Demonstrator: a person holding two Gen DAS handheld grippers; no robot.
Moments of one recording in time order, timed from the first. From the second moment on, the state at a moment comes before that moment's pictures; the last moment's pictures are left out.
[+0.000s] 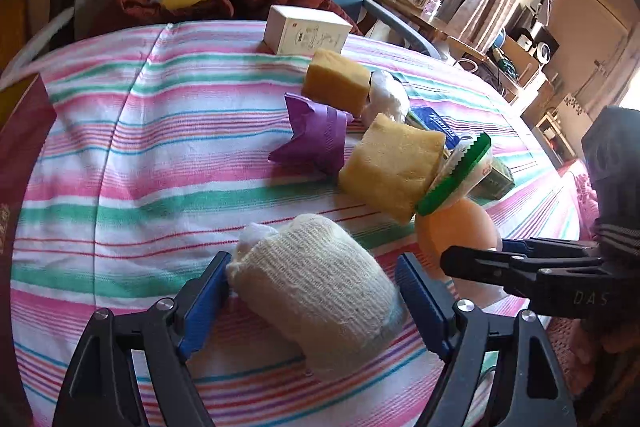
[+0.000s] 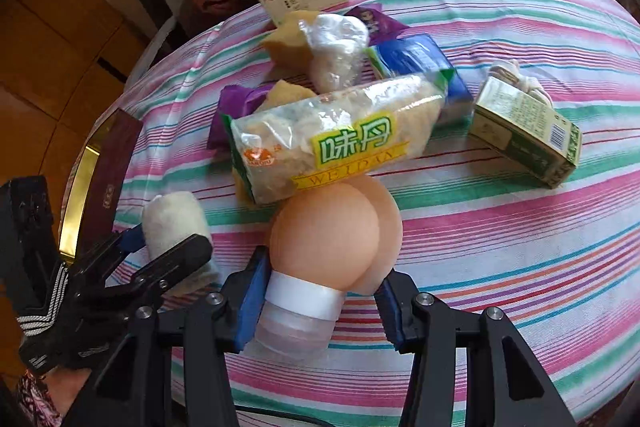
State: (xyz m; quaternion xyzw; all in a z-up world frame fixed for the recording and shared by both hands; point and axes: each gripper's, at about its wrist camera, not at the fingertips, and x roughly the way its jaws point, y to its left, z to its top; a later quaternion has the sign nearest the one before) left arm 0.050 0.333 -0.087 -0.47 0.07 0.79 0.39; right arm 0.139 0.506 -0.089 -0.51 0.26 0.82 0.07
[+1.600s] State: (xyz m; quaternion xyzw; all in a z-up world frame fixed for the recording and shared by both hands) left arm -0.002 0.083 -0.038 -0.41 -0.06 0.86 0.31; right arm 0.118 0.394 -0.083 -0.43 0.26 0.85 -0.13
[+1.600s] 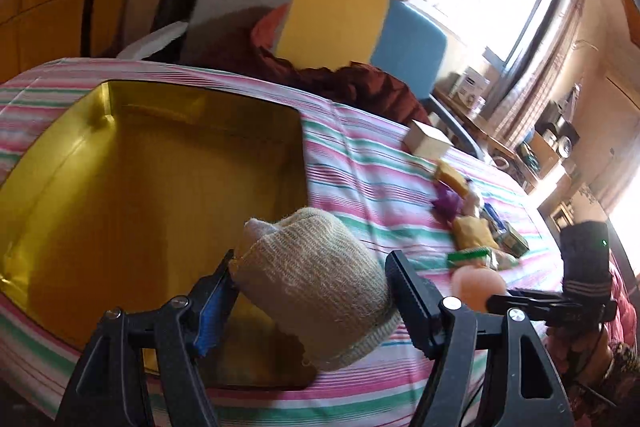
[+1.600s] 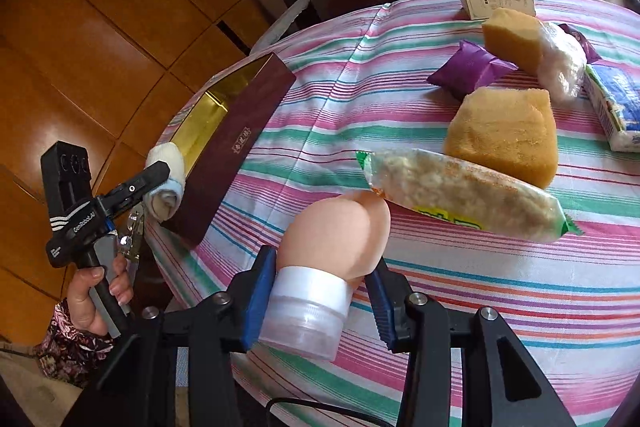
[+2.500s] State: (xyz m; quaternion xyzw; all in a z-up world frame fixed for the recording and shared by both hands) left arm -0.079 -0.056 -0.051 -0.43 -0.11 0.89 0.08; right arm 0.061 0.283 -0.026 -0.38 0.28 0.85 -0.22
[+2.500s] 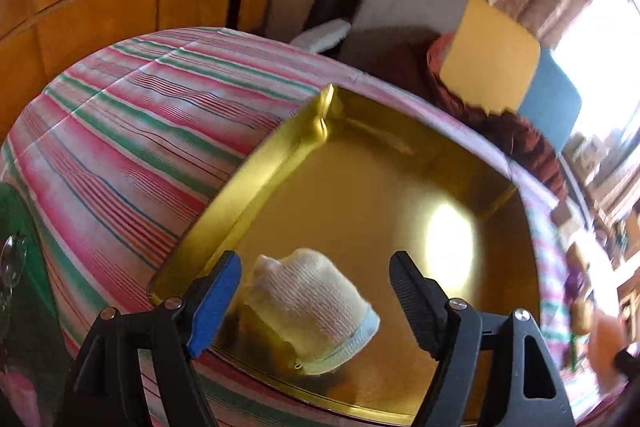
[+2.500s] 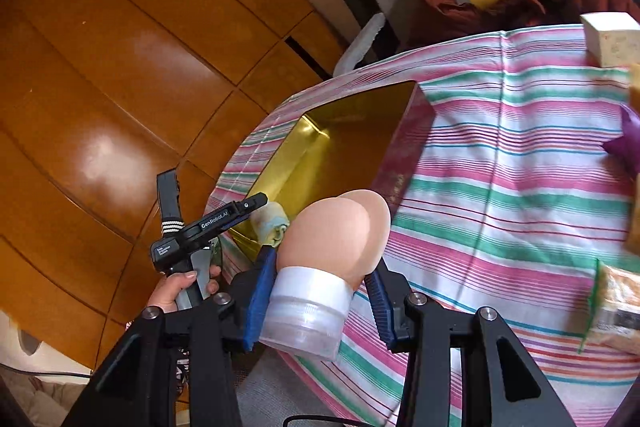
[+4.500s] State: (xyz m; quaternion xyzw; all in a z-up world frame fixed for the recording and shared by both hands) left arm -0.051 -0.051 -0.004 -0.38 -0.20 0.90 0.10; right arm 0.001 0.170 -0.026 -0.40 0.08 0.90 -0.13
